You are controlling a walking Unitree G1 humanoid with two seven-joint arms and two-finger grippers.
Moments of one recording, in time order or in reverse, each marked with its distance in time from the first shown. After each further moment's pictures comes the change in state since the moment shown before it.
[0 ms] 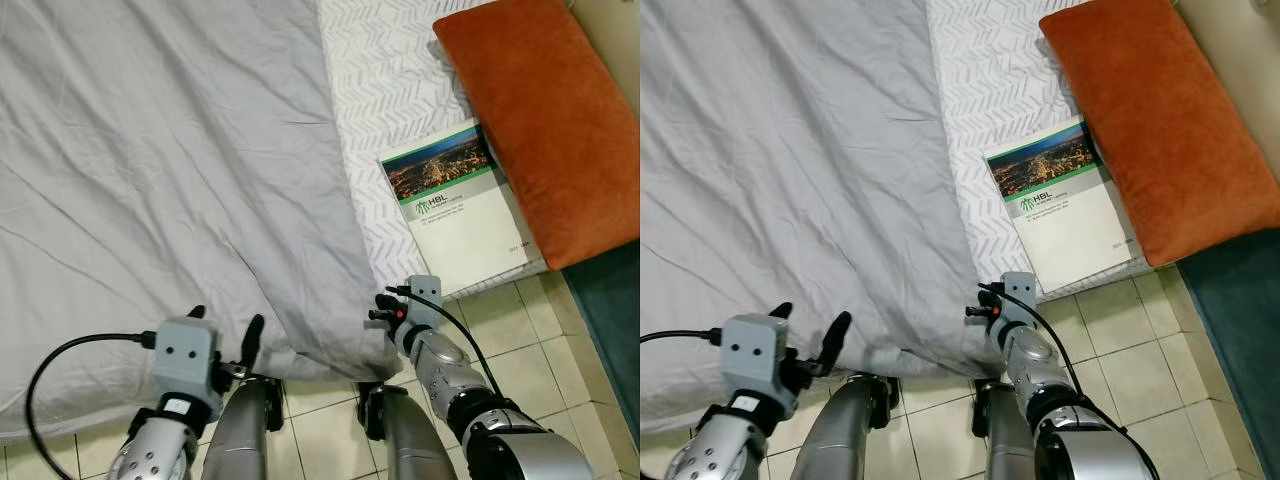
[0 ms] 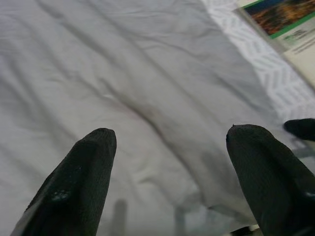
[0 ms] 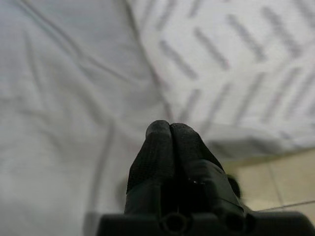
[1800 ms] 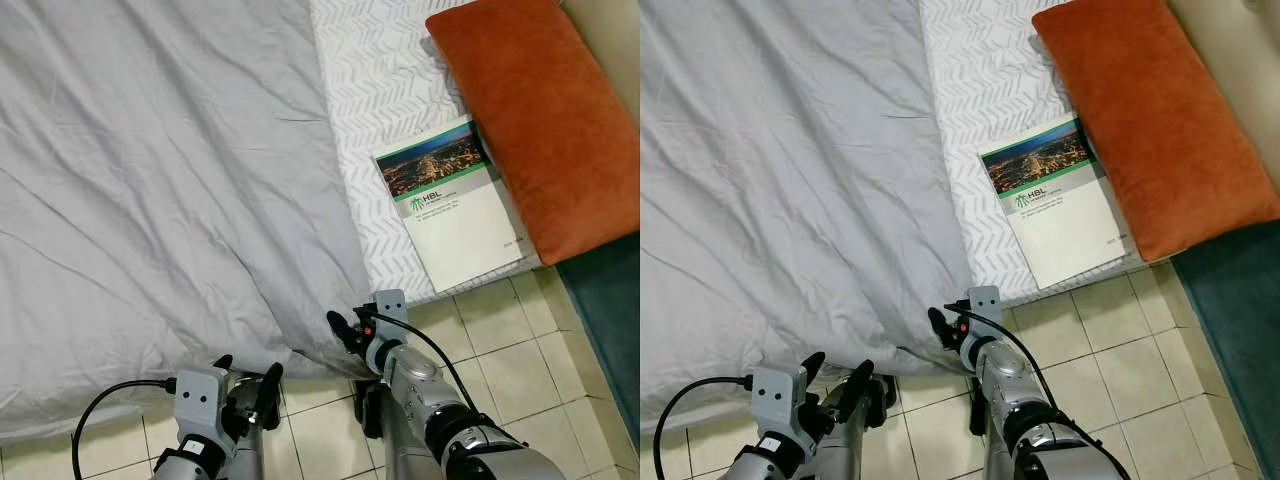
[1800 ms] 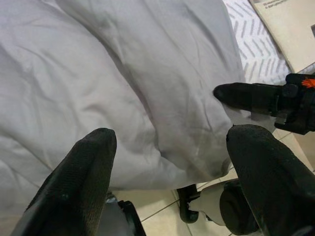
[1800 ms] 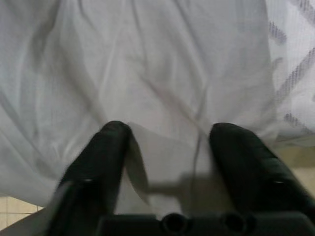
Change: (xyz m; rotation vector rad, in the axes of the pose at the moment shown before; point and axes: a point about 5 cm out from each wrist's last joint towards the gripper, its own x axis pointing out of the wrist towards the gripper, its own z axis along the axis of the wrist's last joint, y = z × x) left arm -0.008 -0.008 -0.072 -0.179 0.098 -0.118; right arm -0.002 0.048 -0.026 -0.043 0.040 0.206
